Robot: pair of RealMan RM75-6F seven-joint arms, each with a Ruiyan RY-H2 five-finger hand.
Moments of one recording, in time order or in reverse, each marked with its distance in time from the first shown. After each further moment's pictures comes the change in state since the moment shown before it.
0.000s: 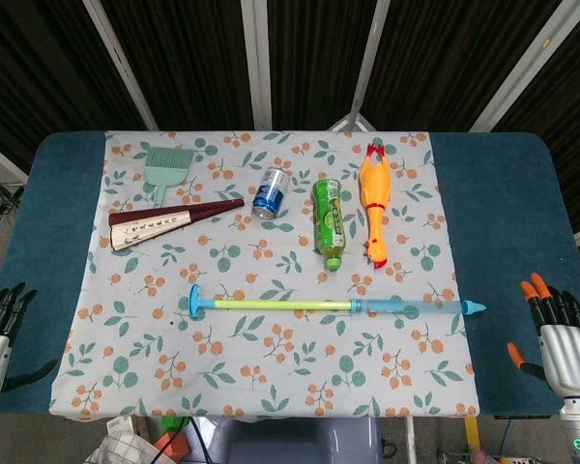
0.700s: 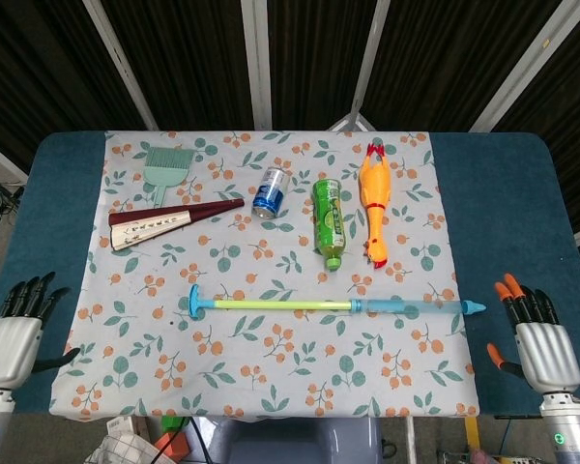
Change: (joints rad) left arm -0.069 -0.020 -0.094 -0.109 -0.079 -0.180 0.187; right arm 0.021 -0.020 0.005 -0.024 -0.030 -0.057 -0.033
